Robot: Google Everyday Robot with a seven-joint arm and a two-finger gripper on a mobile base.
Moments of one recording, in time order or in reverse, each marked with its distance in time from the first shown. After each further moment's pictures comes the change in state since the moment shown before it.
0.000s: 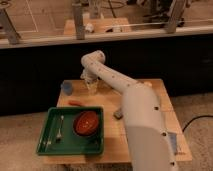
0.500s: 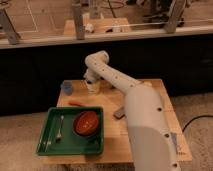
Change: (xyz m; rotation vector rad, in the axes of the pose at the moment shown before) arm 0.015 0.005 0.000 0.017 0.003 0.030
